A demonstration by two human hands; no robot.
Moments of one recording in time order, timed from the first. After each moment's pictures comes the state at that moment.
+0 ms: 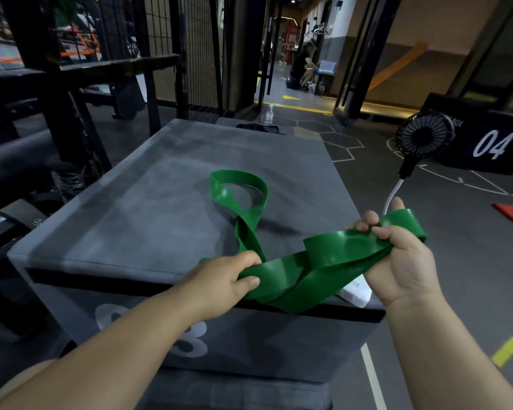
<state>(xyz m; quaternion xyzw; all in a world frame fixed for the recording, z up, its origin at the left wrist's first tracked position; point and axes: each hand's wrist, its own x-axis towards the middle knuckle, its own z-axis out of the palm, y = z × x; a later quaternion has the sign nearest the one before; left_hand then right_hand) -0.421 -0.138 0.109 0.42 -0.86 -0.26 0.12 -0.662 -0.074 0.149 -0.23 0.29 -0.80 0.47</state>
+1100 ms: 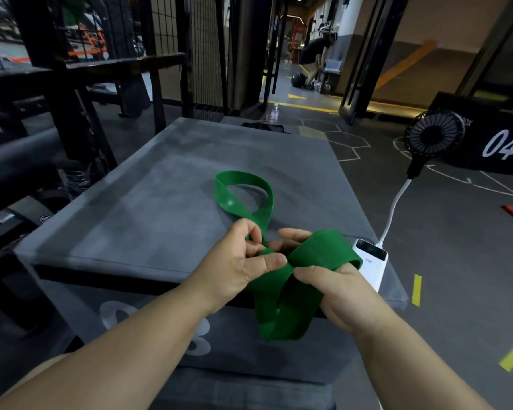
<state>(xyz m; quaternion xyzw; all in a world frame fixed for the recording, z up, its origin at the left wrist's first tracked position) -0.440 -0.138 0.115 0.25 -0.64 -0.61 0.39 -0.605 -0.066 0.126 -0.47 0.40 -0.55 0.56</state>
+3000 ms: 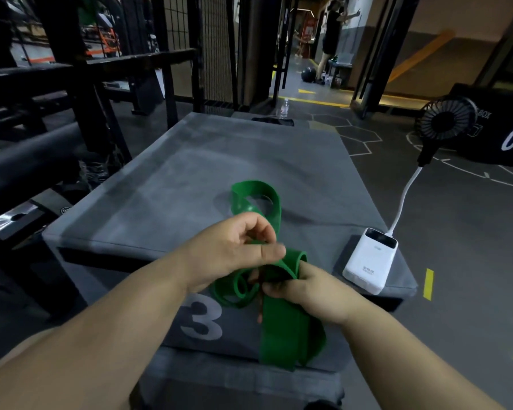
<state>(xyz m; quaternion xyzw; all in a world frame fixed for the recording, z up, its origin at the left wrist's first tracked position) -0.404 -0.114 0.154 0.32 -0.71 -0.57 0.26 -0.579 -0.059 0.115 -0.57 0.49 -0.35 0.56</state>
